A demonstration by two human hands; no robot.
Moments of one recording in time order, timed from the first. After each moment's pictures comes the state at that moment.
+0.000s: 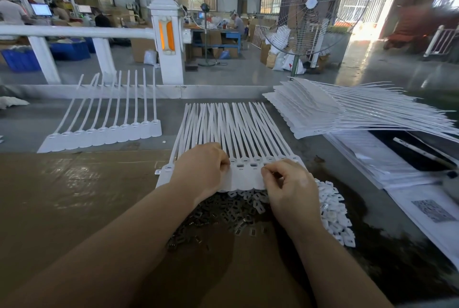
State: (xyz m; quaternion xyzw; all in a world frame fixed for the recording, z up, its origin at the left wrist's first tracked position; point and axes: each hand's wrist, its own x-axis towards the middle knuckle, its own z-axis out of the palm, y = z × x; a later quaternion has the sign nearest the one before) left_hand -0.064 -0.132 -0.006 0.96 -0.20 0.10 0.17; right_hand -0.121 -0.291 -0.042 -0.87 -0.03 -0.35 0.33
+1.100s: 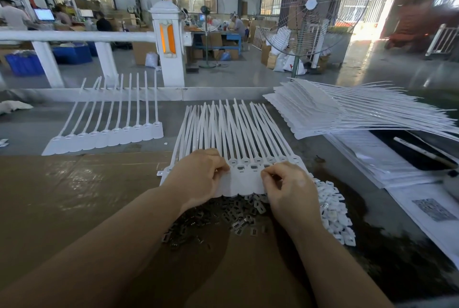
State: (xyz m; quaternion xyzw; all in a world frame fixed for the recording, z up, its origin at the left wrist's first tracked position) left_hand -0.065 -0.114 -0.013 0.94 -0.28 0.10 0.18; right_hand -0.121 -0.291 -0.044 -0.89 -0.02 -0.34 0.32
